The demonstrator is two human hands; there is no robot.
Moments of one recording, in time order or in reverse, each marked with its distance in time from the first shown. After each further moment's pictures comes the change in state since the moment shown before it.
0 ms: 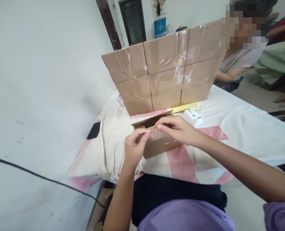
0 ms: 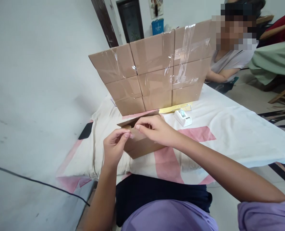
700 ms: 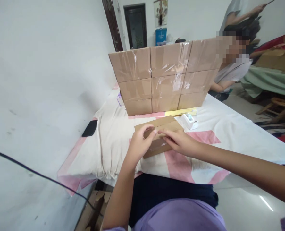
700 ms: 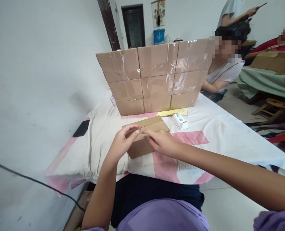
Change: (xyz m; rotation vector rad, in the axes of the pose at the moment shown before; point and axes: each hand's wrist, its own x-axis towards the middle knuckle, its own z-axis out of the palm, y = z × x) left_hand 0.010 0.001 0.003 0.168 -0.185 -0.235; right_hand -0.035 0.032 0.018 -0.452 -0.145 0.095
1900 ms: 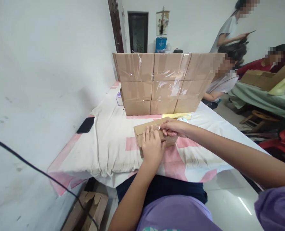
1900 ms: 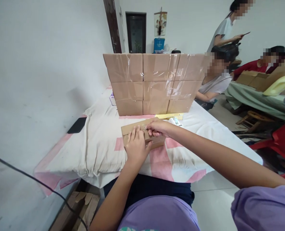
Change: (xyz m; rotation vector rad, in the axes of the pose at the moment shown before) left_hand -0.025 -0.016 0.073 0.838 0.183 0.156; right_hand 0.063 -0.008 -0.027 0.723 -0.186 0.688
